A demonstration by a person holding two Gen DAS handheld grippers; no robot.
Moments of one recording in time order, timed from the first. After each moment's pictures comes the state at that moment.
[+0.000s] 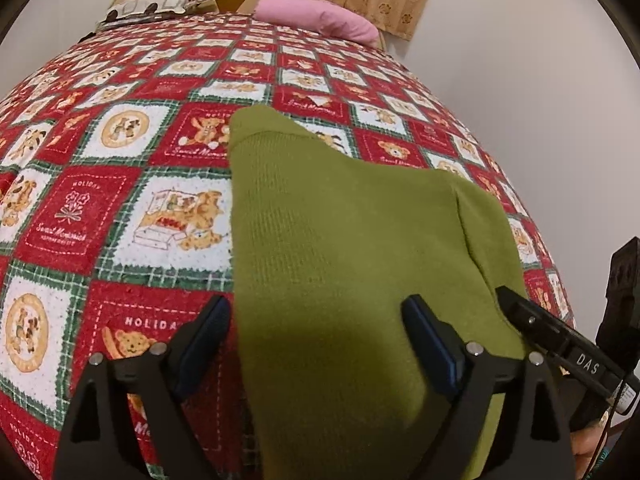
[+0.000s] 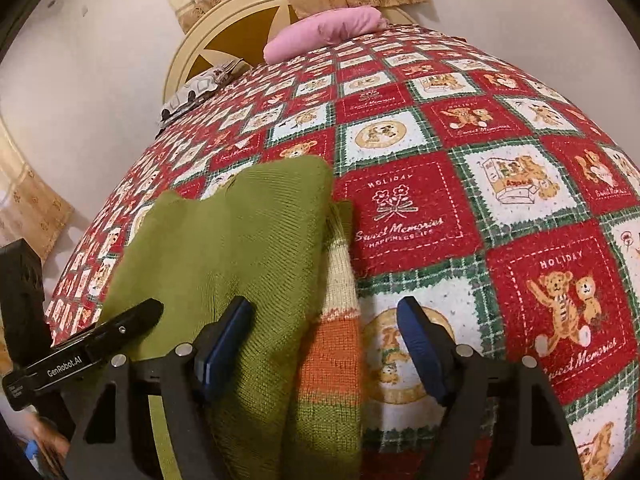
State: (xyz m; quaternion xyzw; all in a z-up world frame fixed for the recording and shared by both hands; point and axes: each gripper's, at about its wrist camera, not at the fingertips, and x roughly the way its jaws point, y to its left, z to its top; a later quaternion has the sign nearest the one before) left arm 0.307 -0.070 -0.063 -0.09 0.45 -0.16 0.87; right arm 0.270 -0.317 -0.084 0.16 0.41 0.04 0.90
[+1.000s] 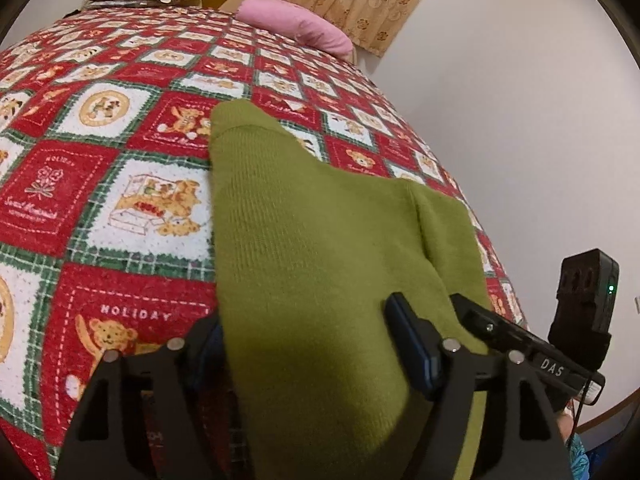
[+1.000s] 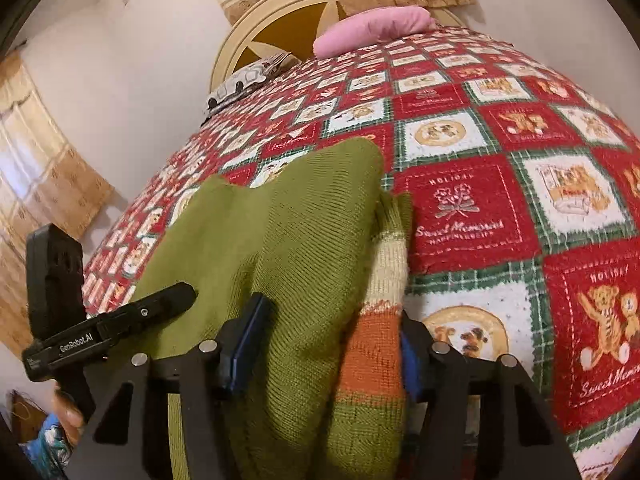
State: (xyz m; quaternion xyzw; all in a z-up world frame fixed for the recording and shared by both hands) left arm 0.303 -0.054 -0.069 -0.16 0.43 -0.23 0.86; right arm 0.273 -0.302 -0.086 0.17 0.40 0.14 0.89
